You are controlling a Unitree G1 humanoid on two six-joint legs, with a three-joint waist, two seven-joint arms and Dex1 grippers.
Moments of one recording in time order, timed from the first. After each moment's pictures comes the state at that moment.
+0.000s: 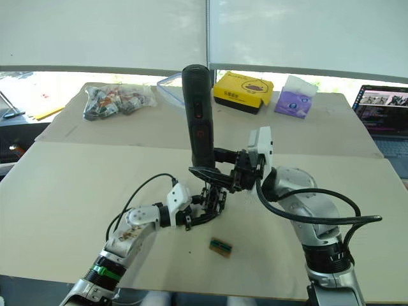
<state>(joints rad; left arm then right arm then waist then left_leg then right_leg) -0.31 0.26 -0.27 0.10 -0.16 0.13 -0.88 -0.47 -0.46 0.03 -0.35 0.67 0.45 0.90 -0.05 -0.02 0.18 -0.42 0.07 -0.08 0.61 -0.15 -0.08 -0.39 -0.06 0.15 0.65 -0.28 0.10</state>
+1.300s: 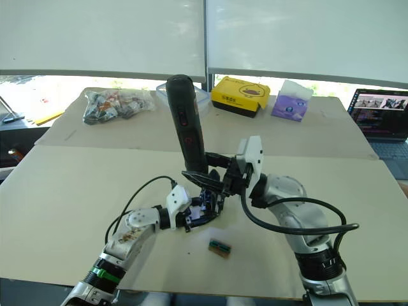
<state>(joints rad) -0.30 0.26 -0.27 0.09 -0.16 0.15 -0.87 -0.41 -0.43 0.10 -0.35 0.61 0.38 0.84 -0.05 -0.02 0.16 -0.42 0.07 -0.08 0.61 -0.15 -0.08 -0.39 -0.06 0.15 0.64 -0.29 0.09</state>
